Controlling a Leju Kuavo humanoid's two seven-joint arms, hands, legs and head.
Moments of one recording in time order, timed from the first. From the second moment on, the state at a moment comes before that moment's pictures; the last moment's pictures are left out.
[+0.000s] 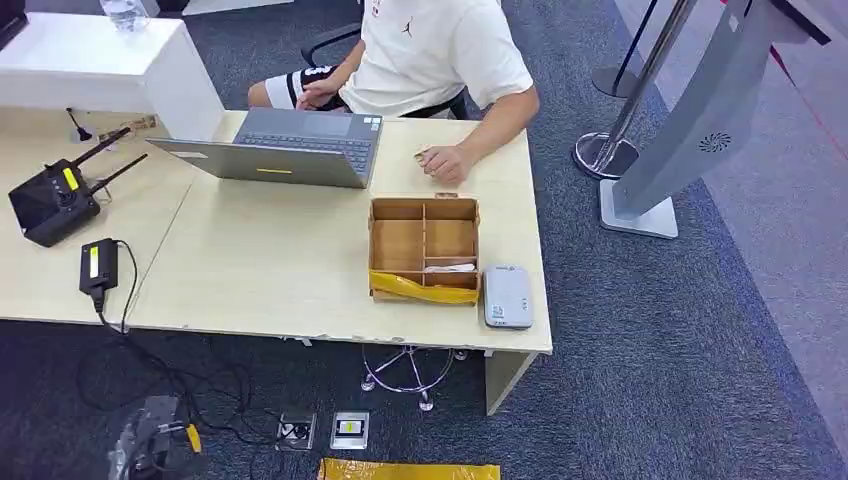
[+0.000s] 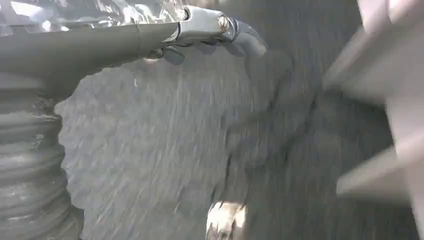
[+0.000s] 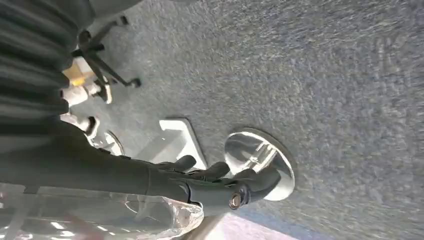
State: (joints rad) left arm -0.14 0.25 -0.38 -0.35 0.31 0.68 -0.28; right arm -0.07 -0.19 0.32 -0.28 -0.26 -0.63 0.38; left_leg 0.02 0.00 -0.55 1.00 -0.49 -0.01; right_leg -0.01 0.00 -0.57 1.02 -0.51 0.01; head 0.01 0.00
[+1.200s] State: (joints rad) left arm 0.03 0.39 0.00 -0.53 -0.13 0.60 -0.04; right arm -0.08 -0.20 0.36 -0.27 -0.29 -0.60 0.34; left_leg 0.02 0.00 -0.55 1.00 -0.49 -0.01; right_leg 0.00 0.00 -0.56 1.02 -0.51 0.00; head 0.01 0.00
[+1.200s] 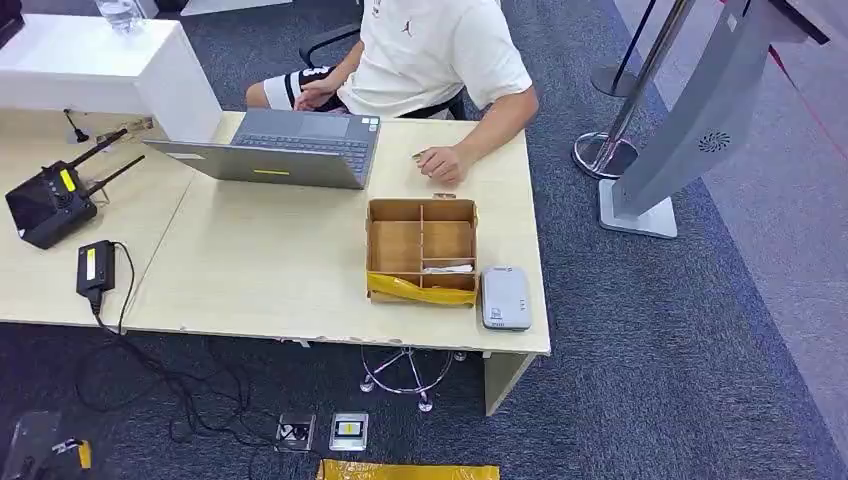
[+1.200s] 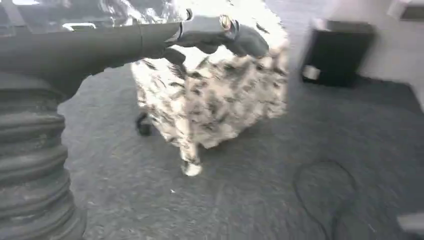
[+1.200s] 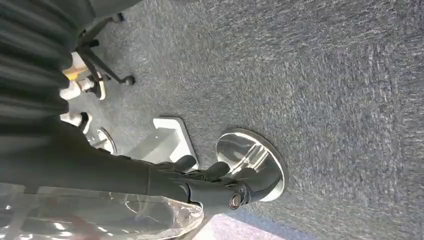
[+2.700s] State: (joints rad) left arm -0.06 0.19 -0.23 -0.28 0.06 0.31 -0.11; right arm -0.08 -0.31 -0.16 -0.77 0.15 -0.70 -0.06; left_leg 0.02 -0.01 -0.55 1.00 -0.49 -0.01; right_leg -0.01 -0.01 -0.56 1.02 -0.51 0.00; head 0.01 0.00
